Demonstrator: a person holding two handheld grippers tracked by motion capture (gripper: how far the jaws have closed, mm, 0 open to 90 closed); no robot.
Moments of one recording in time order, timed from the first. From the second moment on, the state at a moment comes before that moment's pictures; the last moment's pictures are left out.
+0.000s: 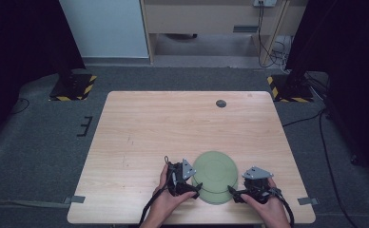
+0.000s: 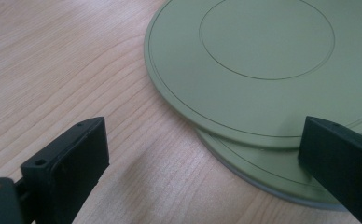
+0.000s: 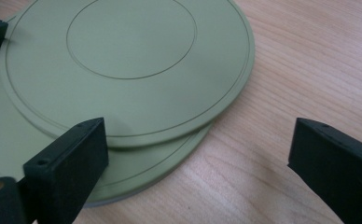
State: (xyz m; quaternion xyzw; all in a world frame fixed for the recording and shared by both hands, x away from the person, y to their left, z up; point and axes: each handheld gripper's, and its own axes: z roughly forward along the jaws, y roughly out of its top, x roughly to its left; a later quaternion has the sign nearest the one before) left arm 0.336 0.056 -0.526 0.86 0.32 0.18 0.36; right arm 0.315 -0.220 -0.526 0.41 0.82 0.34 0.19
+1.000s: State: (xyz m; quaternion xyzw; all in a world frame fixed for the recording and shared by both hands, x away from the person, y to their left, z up) left arm 0.346 0.047 -0.527 0.86 0.32 0.17 0.36; right arm 0.319 -0.223 -0.527 0.42 0.82 0.35 0.19
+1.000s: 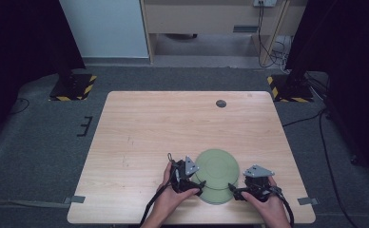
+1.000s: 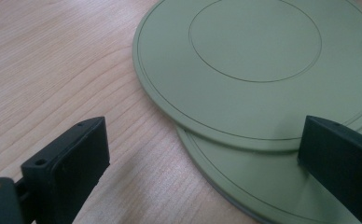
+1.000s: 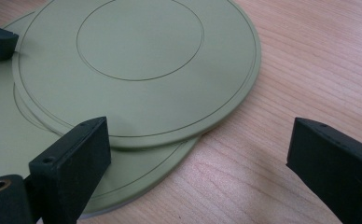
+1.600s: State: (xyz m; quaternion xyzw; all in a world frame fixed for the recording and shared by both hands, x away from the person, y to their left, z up) left arm 0.344 0.042 -0.526 0.86 0.31 0.17 0.37; right arm 0.319 -0.222 -0.526 0.42 0.82 0.35 0.19
